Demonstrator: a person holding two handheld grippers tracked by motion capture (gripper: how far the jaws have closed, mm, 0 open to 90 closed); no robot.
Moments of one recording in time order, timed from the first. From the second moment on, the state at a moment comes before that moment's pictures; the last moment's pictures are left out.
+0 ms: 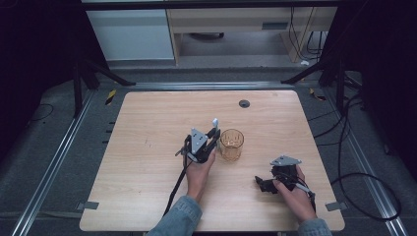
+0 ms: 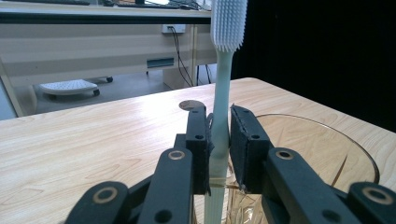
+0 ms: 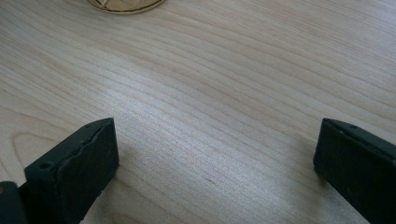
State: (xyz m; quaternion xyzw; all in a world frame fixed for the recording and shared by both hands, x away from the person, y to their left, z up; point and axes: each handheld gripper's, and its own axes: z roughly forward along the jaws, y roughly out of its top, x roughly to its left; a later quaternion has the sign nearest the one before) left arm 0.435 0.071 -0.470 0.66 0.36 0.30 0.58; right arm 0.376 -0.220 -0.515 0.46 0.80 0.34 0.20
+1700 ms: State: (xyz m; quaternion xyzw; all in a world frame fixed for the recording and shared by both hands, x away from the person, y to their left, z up) left arm 0.430 0.087 -0.446 0.72 0.32 0.30 0.54; right arm 0.376 -0.220 -0.515 0.45 0.80 0.34 0.20
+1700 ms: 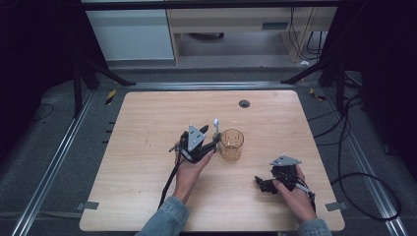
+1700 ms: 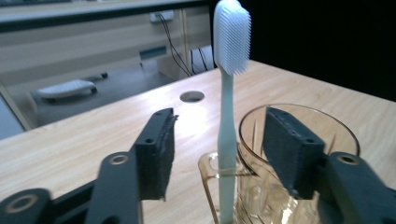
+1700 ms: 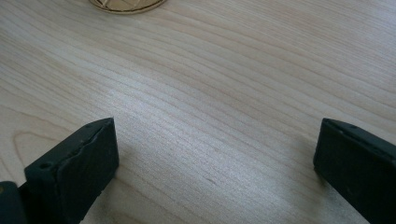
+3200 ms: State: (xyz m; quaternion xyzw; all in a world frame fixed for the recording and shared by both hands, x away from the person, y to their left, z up) left arm 0.404 0.139 -0.443 0.82 0.34 0.24 0.41; right arm 0.376 -0.219 -0.515 0.45 0.80 0.34 0.20
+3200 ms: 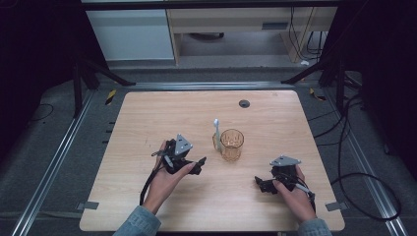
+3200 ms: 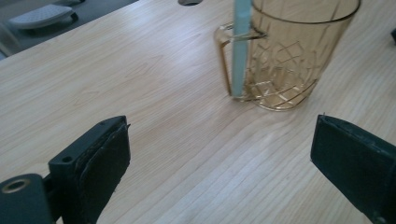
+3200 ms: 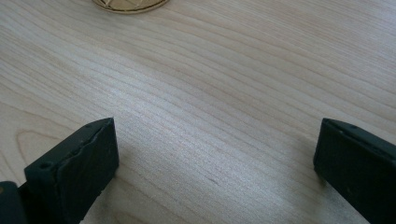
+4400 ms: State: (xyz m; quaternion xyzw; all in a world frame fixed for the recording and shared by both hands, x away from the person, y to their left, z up) left arm 0.443 0.288 -0.485 0.75 0.51 0.27 0.32; right arm 0.376 -0.219 -0.515 0.45 0.80 0.34 0.20
